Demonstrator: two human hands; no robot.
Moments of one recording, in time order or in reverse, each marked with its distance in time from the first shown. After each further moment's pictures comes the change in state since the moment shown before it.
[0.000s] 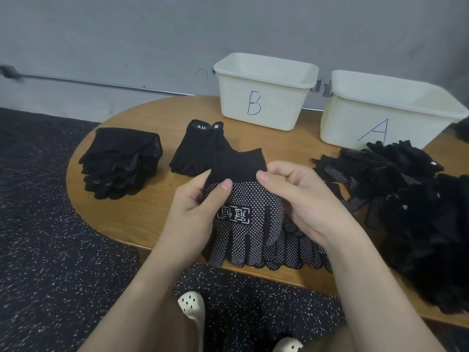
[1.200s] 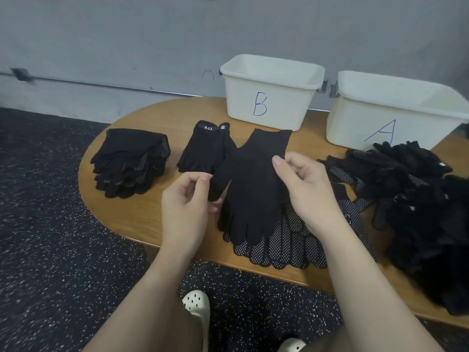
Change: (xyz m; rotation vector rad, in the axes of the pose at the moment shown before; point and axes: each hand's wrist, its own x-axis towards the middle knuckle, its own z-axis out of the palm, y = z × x) left_hand 0.007 -0.013 -0.011 0.281 0.468 -0.025; right_hand 0.020 0.015 0.002 -0.241 0.331 -0.217
